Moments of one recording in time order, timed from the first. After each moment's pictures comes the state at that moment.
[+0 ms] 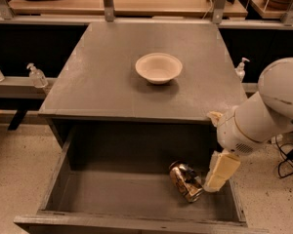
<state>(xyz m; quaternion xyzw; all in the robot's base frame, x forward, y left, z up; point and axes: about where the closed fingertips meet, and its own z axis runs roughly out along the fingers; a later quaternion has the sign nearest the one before) 0.434 -0.166 0.779 -0.62 0.76 0.06 0.18</state>
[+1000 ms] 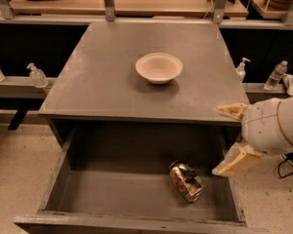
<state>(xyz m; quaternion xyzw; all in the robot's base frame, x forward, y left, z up) 0.425 -0.171 0.849 -0.64 0.69 0.04 0.33</state>
